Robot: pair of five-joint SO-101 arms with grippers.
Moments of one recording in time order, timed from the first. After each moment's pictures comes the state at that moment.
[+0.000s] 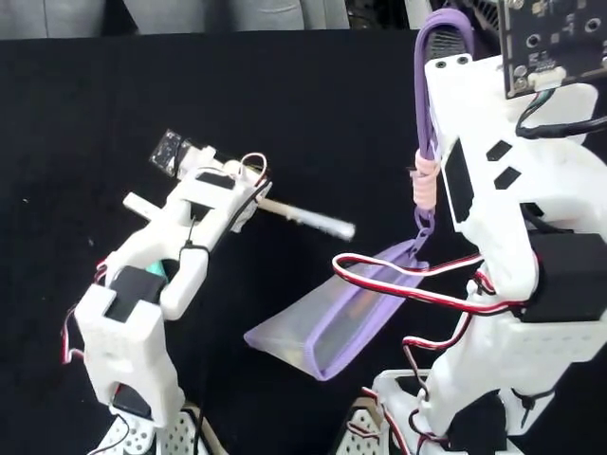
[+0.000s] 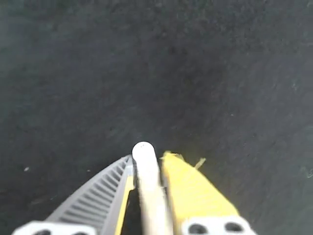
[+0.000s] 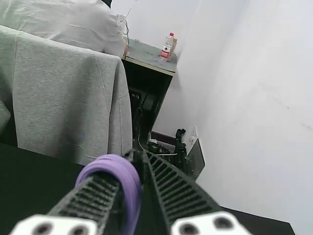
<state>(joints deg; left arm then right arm) 12.0 18.3 17.7 31.4 71.7 0.4 -23.0 -37.1 73.9 17.9</state>
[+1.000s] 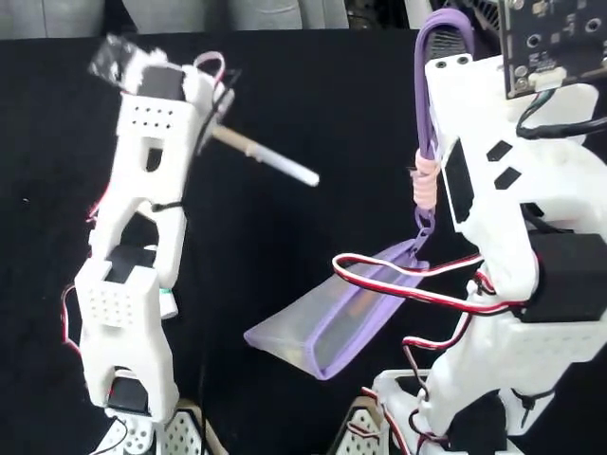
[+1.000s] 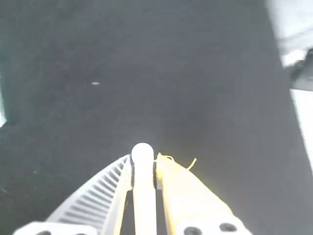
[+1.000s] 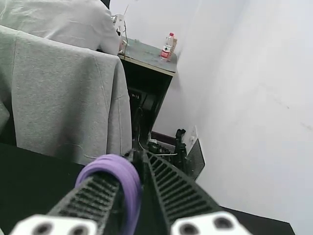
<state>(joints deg) 3.1 27.8 -47.0 84.4 66.3 0.4 -23.0 -37.1 73.9 17.9</state>
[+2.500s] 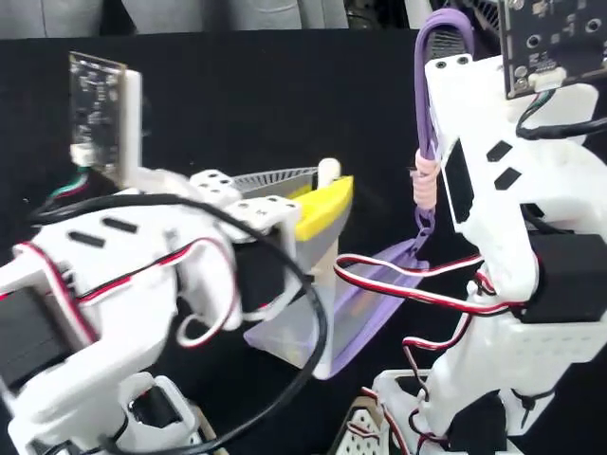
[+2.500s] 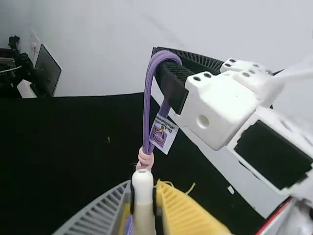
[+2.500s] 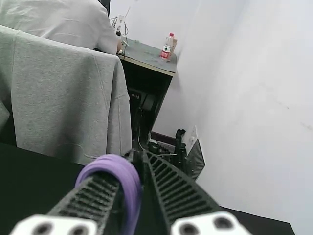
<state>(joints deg) 45.7 -22.5 -51.5 97.5 28.5 0.4 -23.0 -37.1 73.9 17.9</state>
